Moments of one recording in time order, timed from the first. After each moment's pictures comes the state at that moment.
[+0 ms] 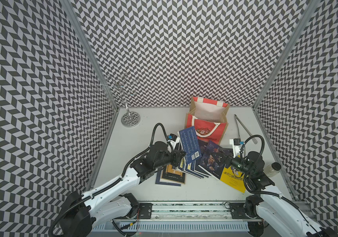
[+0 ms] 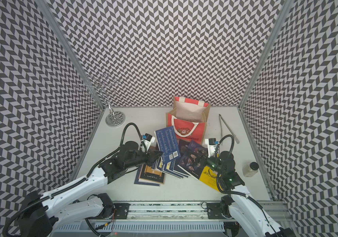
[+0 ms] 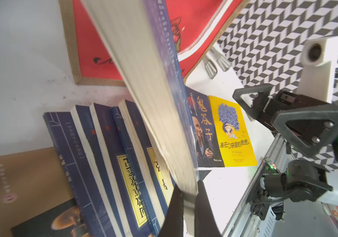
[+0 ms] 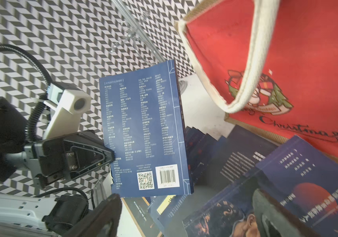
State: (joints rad) left arm -0.77 0.97 0.65 -0.09 0.23 -0.46; right arm 0.27 0.72 0.24 0.33 -0.61 0.52
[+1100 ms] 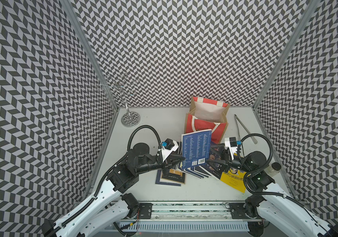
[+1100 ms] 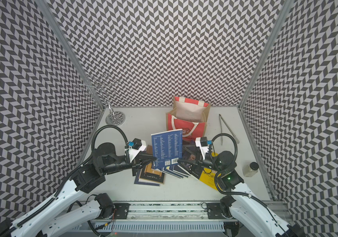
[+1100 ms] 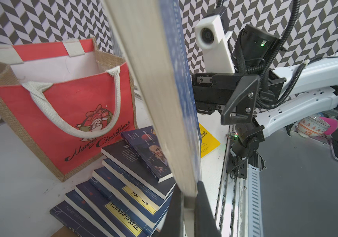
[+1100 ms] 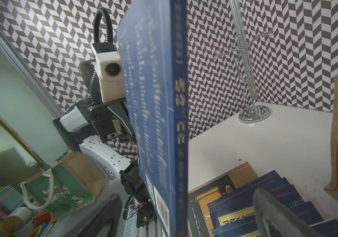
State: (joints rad) left arm -0.77 0.72 0.78 -0.25 0.50 -0.07; right arm 0.47 0.74 0.37 0.50 -0.81 0.46
